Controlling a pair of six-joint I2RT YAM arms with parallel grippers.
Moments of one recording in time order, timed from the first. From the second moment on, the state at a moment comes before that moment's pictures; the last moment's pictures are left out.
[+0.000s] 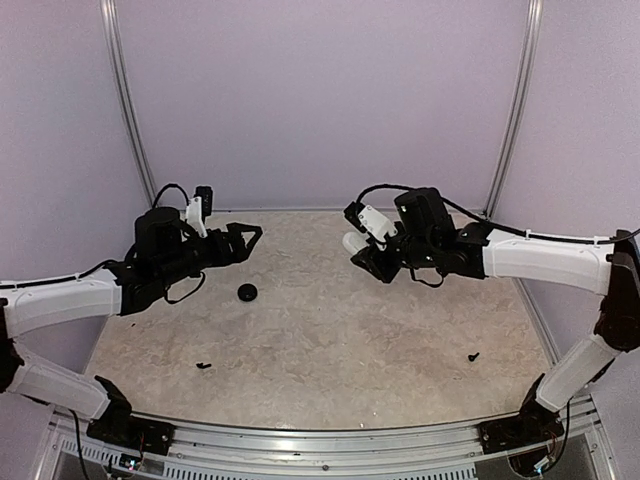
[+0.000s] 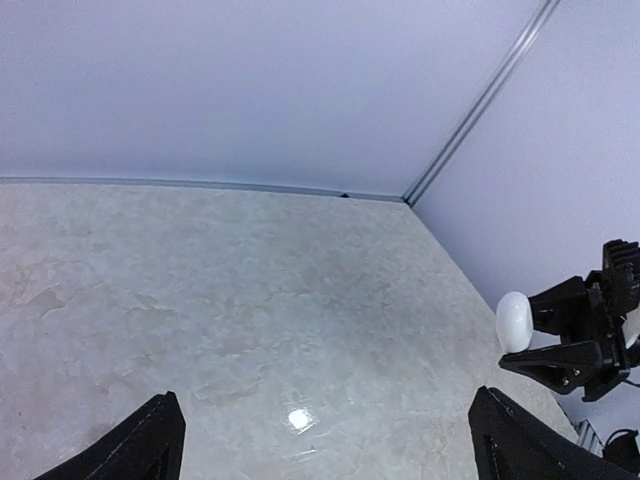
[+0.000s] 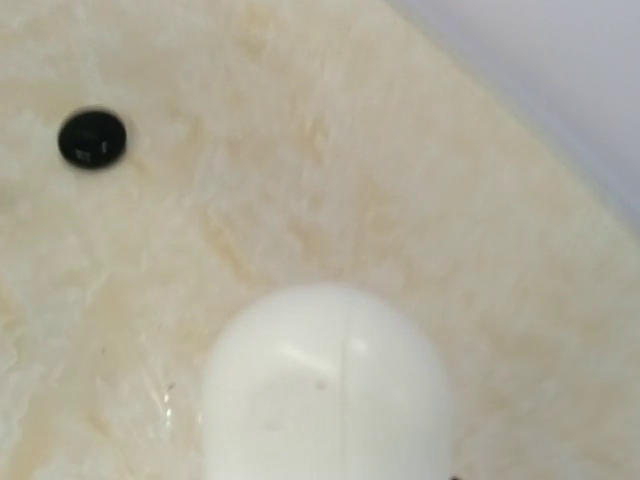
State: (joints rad) left arm -0.61 1.22 0.71 0.36 0.06 -0.48; right arm 0.82 1.51 1.15 -0.16 0.05 -0.26
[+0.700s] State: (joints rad) left arm -0.47 1.66 0.94 -0.01 0.02 -0.23; right arm 0.61 1.87 1.23 -0.23 -0.28 -0.13
